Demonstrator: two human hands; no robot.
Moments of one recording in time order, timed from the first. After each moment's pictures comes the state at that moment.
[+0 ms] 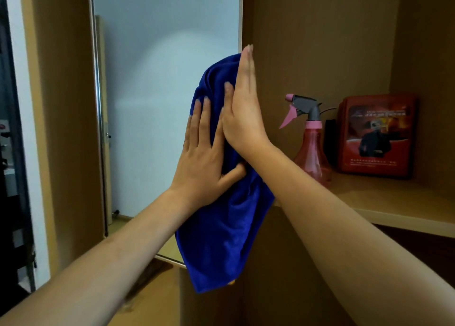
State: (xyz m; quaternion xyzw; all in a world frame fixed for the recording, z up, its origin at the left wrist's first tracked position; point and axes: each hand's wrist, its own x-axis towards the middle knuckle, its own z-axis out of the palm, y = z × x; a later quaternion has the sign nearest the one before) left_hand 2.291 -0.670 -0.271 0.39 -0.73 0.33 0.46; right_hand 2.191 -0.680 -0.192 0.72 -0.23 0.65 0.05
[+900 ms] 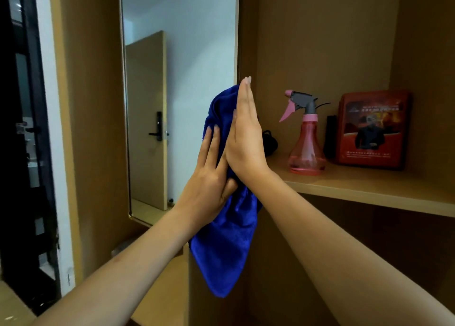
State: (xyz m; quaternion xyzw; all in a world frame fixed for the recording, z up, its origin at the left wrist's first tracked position) left_hand 2.294 -0.628 -0.322 0.34 -0.78 0.25 0.46; right_hand 2.191 -0.625 -0.246 0.73 -0.27 0.63 -0.01
